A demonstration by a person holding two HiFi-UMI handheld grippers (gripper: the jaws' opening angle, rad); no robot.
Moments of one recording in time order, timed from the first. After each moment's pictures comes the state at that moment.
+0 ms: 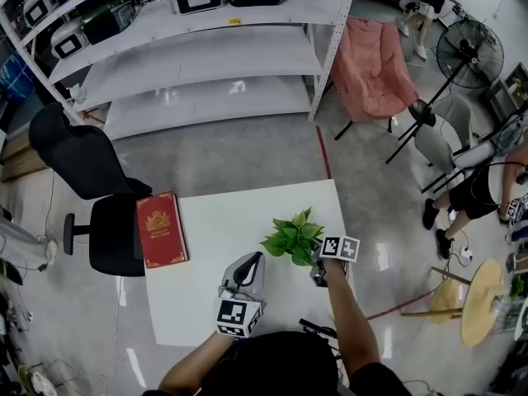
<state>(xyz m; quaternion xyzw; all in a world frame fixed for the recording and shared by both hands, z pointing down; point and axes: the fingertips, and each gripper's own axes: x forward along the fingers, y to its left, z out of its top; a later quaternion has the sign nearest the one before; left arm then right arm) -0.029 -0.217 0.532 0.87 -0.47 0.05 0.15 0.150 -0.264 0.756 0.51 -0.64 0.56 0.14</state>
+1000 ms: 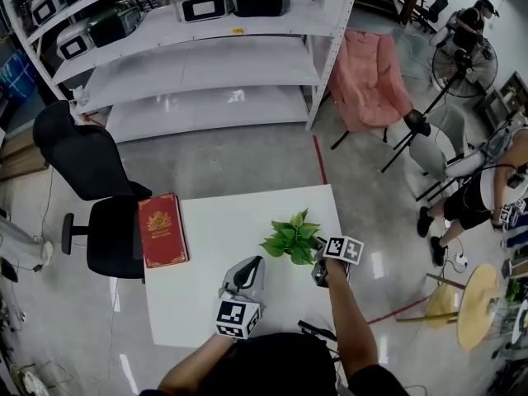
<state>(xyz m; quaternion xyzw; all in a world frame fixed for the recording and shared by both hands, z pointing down) -0.035 -0.197 0.529 0.87 -0.46 0.04 0.16 0.166 -0.265 0.725 0.54 -0.64 0.54 0.11</state>
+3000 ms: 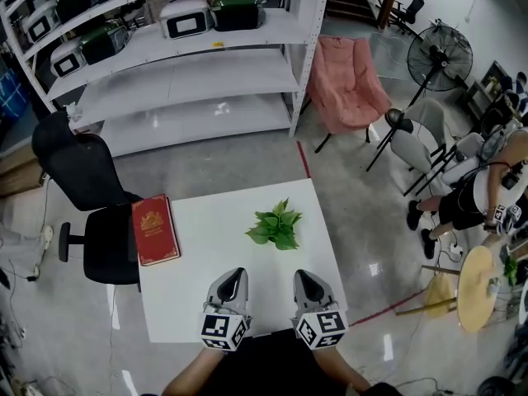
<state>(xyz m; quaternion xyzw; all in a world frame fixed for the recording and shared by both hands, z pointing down) -0.046 -0.109 0.503 0.87 -0.48 0.02 0.15 0.094 -0.083 0.507 0.59 -0.79 0.18 0.05</state>
